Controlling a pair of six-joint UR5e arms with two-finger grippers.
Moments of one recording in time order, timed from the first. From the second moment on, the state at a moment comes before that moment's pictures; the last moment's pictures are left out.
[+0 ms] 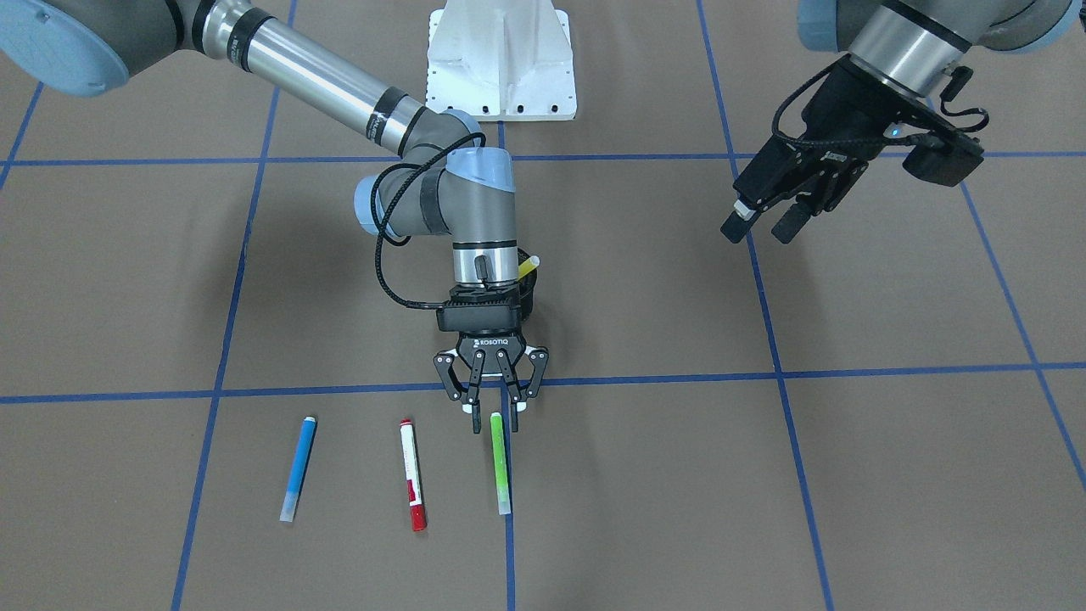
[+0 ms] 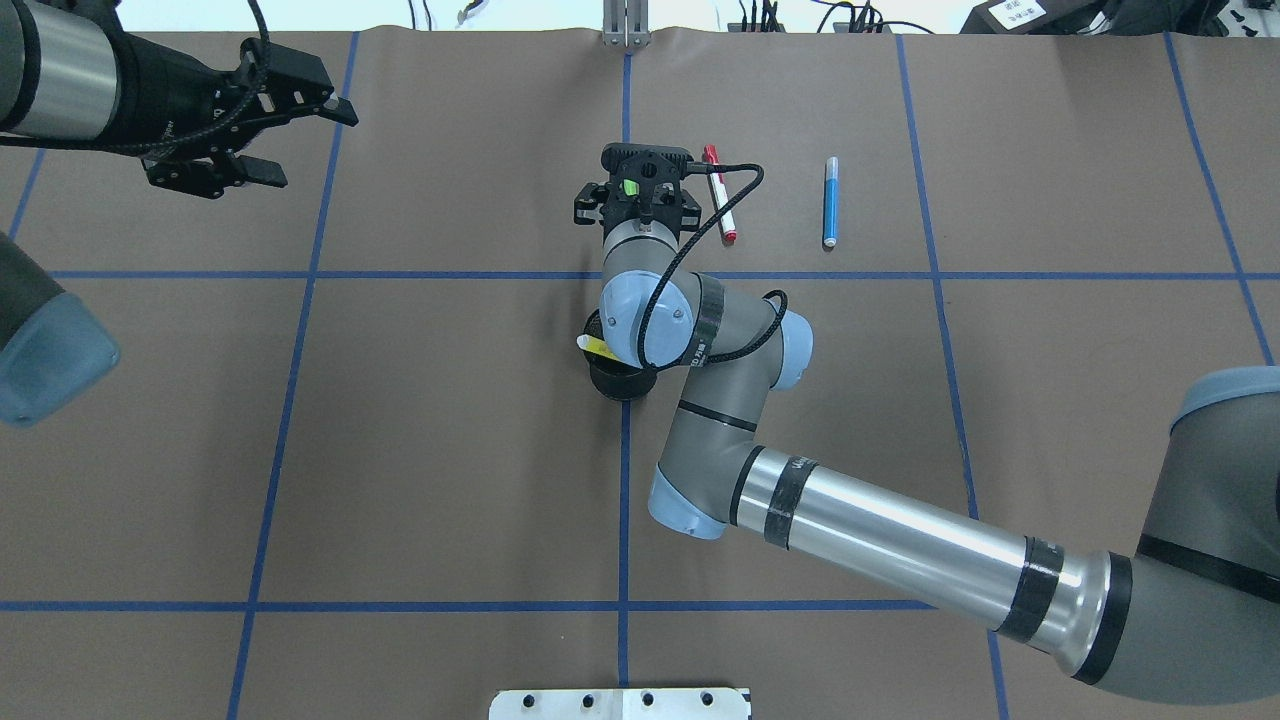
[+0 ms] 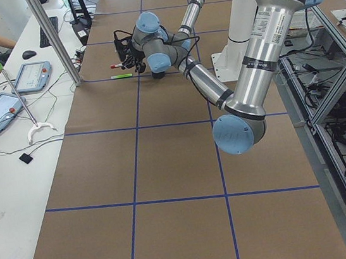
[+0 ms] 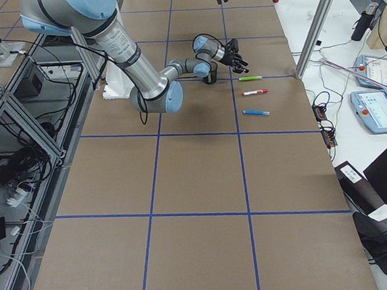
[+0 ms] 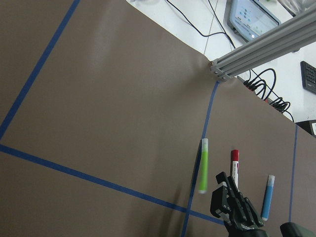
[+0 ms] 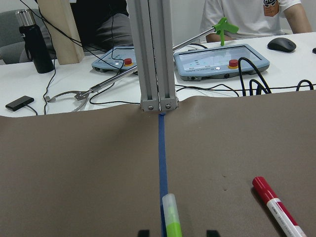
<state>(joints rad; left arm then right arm) -0.97 -1.94 -1.97 -2.03 -2.08 -1.56 0.48 -0.66 1.05 -0.87 0.97 1.24</state>
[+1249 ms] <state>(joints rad) -0.72 -2.18 -1.76 -1.86 -2.05 -1.67 0.66 -1.15 1.67 -0.86 1.46 1.17</state>
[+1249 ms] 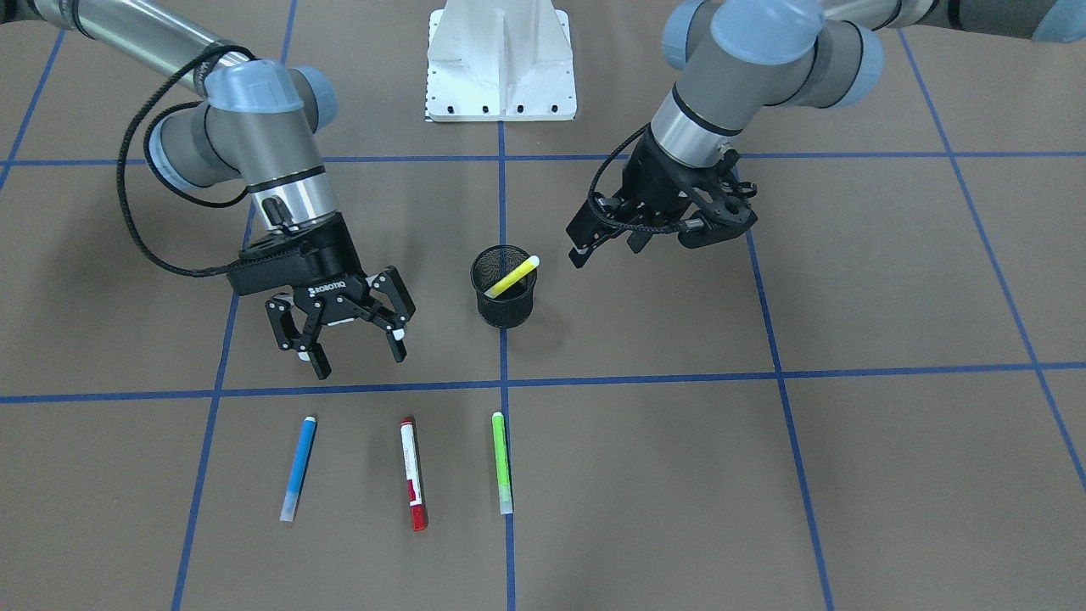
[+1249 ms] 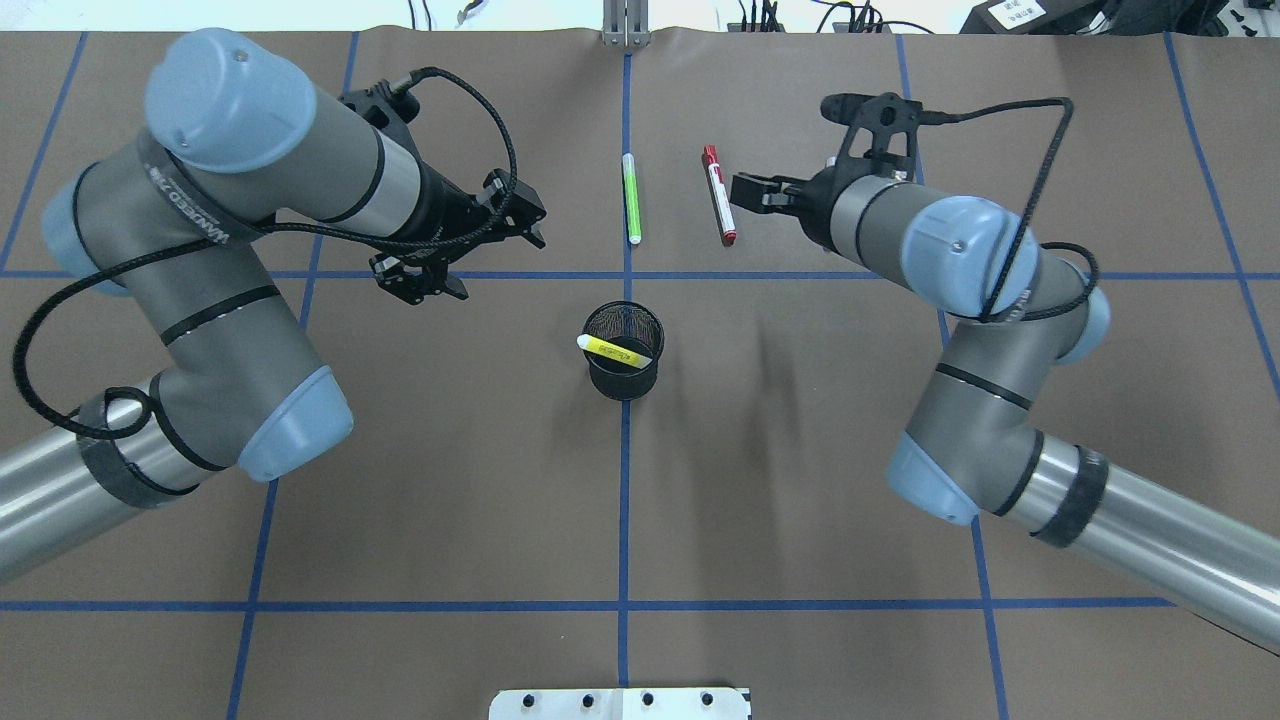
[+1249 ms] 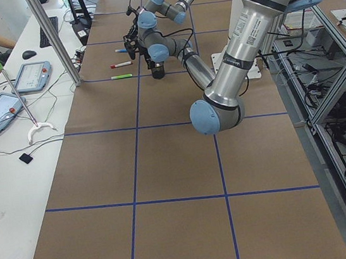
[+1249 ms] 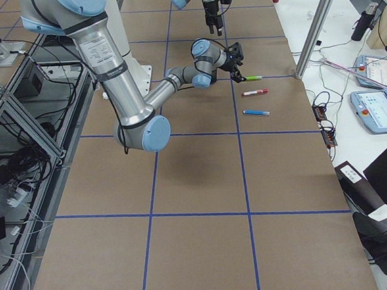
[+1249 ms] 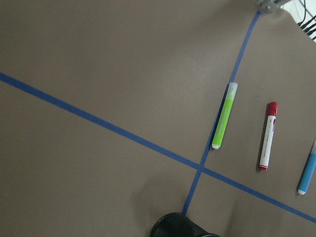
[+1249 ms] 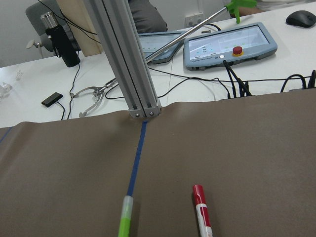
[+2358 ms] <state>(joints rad) -0.70 -2.25 -1.52 -2.11 -2.23 -1.87 0.98 -1.34 1.74 -0.86 2.22 1.22</state>
